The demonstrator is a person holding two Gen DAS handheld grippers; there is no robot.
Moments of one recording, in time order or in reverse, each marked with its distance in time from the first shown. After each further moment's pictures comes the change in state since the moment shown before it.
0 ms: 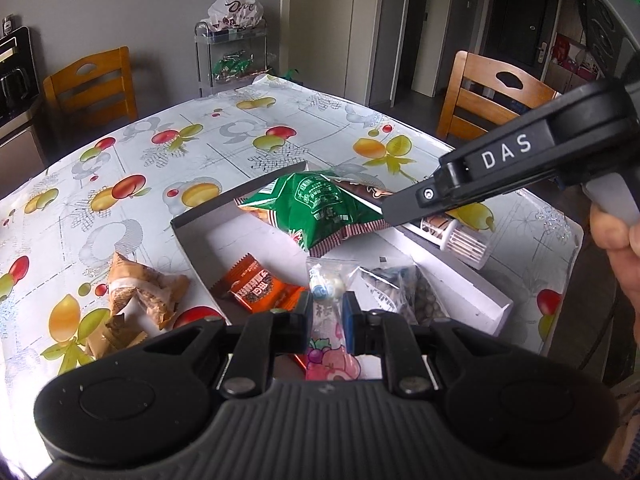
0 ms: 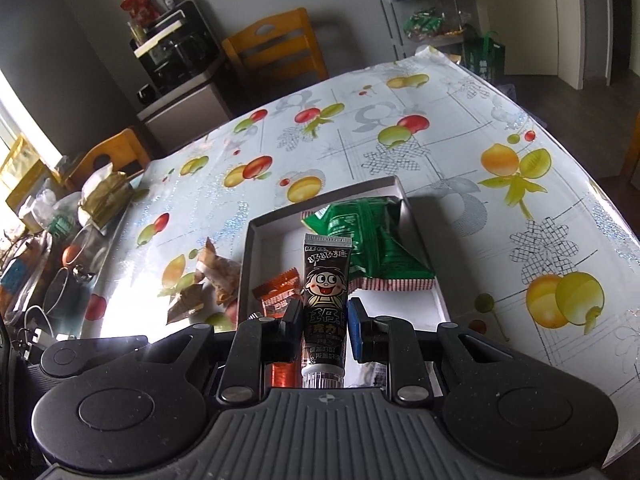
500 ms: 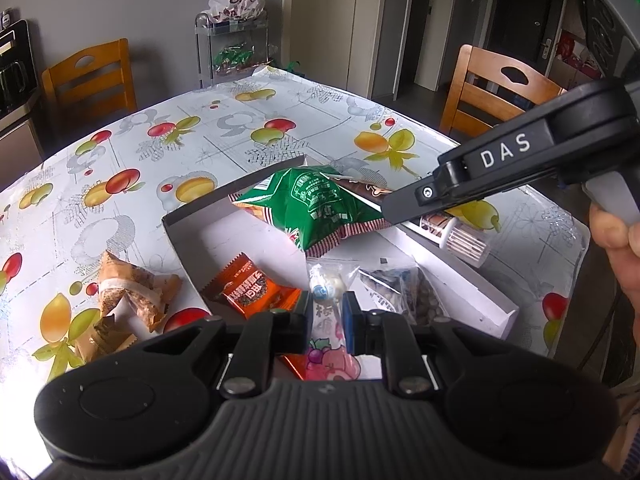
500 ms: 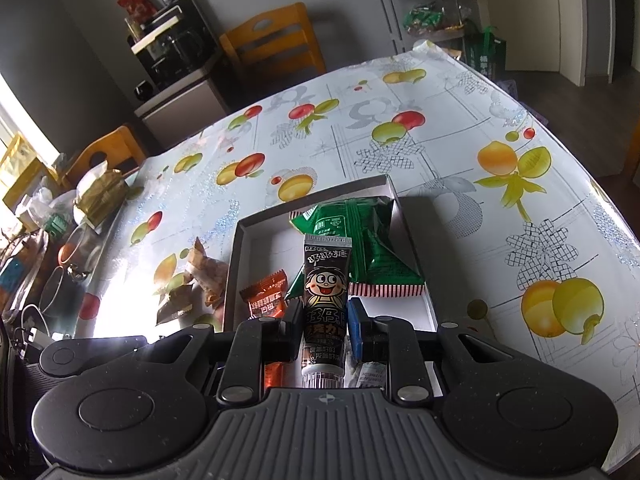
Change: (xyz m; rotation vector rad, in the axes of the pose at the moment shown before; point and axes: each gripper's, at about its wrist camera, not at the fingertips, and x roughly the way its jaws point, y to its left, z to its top) left arm 0.015 -0.001 0.005 -0.010 0.025 0.002; right arm 0.012 -0.013 0.007 -0.005 0.019 0.004
